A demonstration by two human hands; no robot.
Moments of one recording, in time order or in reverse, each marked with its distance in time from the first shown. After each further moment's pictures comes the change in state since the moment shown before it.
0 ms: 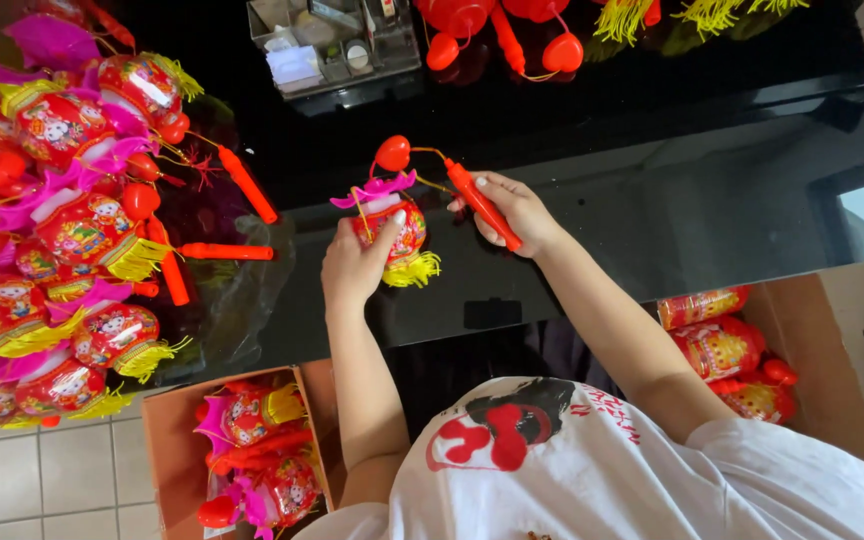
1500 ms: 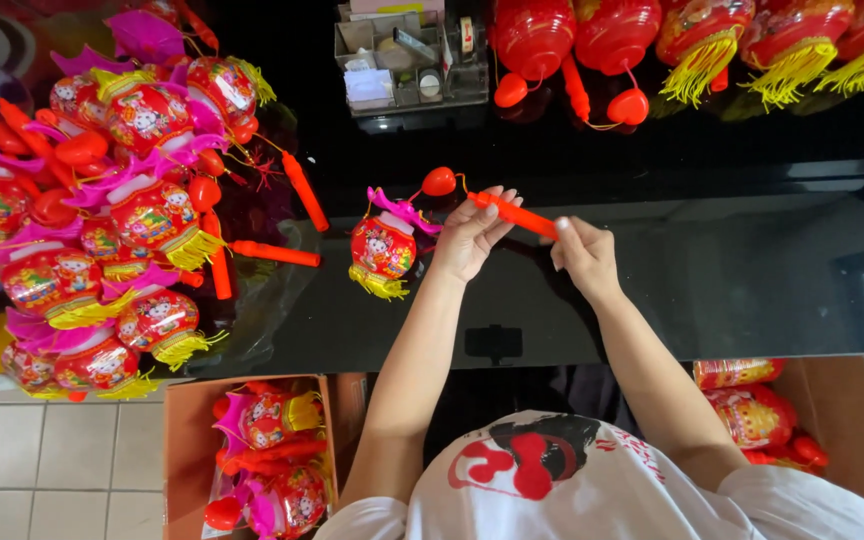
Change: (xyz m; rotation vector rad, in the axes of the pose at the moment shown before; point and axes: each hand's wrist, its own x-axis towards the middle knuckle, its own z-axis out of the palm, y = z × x) left_hand 0.120 -0.015 0.134 -1.544 -0.522 0.318; right_hand -0.007 0.013 -0.040 -0.716 0.218 -0.444
